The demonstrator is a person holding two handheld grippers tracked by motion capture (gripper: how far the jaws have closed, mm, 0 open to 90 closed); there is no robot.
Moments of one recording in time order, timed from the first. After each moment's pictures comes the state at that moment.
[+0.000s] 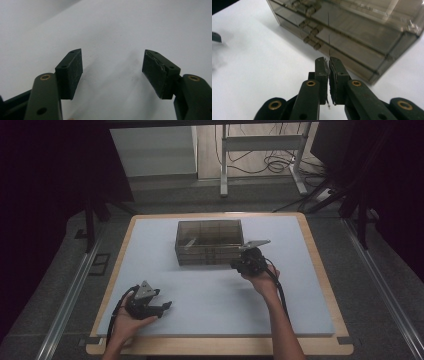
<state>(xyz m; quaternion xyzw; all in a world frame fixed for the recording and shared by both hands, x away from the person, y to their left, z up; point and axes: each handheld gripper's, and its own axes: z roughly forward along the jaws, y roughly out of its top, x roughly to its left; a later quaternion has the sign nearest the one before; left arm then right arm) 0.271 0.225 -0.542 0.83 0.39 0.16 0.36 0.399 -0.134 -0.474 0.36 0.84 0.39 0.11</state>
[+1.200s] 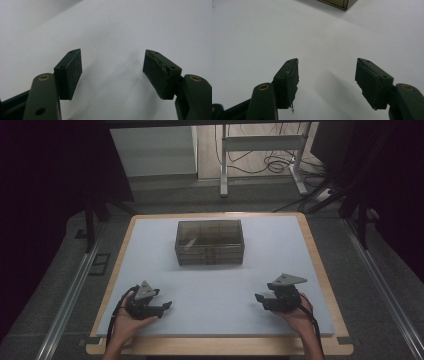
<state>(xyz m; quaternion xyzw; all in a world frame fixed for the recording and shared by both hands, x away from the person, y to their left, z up) 0.270 0.224 -0.542 0.83 0.39 0.17 0.36 0.314 -0.228 -0.511 0.37 0.83 0.38 0.16</state>
